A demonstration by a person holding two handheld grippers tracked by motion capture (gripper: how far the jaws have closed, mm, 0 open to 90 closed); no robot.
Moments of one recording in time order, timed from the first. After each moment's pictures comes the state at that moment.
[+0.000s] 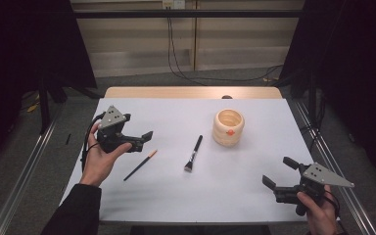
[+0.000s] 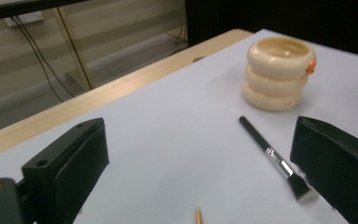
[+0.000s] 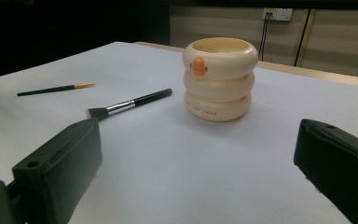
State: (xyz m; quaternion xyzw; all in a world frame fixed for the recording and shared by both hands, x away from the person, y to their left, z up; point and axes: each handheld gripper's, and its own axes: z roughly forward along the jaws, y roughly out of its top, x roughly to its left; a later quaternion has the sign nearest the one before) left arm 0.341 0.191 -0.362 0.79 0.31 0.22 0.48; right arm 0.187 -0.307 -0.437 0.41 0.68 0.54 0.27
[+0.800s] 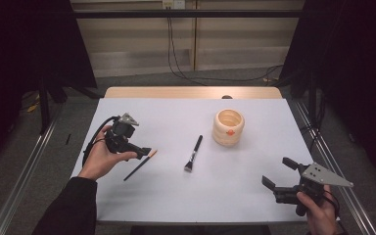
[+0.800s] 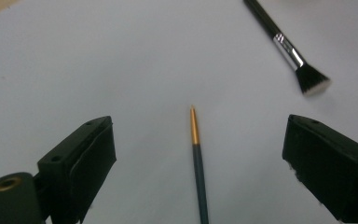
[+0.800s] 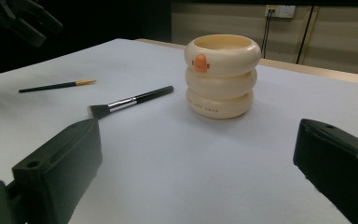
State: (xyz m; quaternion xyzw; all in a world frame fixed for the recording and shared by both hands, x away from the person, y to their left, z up) left arm 0.361 0.180 -0.384 0.90 0.32 0.10 0.28; right arm 0.187 -0.307 -0.438 0.41 0.69 0.54 0.27
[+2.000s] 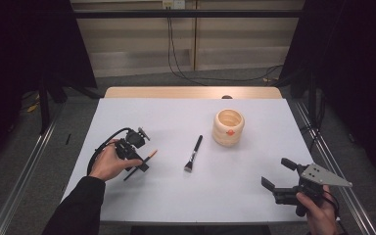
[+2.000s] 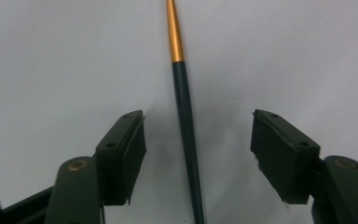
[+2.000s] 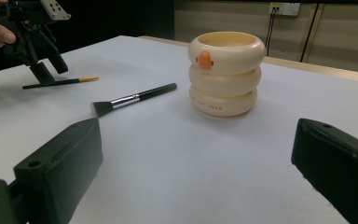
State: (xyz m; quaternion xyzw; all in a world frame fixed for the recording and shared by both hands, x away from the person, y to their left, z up) left arm 0.376 0.165 -0.436 0.94 0.32 -0.01 0.12; right arm 0.187 -0.306 -0.439 0.40 0.70 0.53 0.26
